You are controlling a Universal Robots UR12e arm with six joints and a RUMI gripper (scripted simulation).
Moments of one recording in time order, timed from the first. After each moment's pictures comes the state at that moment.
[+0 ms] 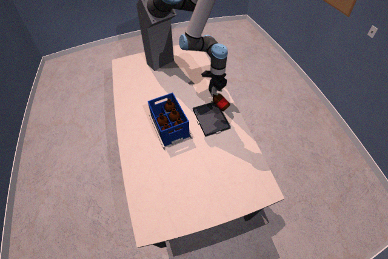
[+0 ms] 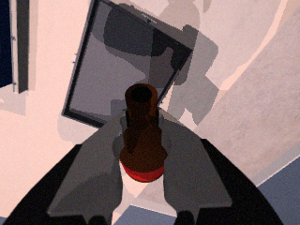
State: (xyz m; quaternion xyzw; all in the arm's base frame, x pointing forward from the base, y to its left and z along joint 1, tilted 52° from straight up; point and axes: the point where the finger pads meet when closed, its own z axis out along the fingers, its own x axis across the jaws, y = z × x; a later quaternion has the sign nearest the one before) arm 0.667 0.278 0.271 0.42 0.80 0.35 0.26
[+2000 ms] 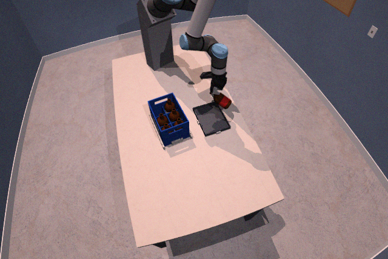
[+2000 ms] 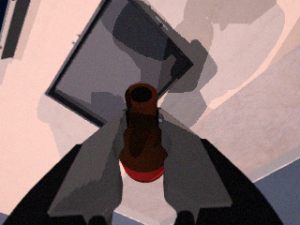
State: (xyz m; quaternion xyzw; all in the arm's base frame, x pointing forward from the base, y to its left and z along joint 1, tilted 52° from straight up) arm 0.667 0.278 0.271 0.31 0.85 0.31 0.30
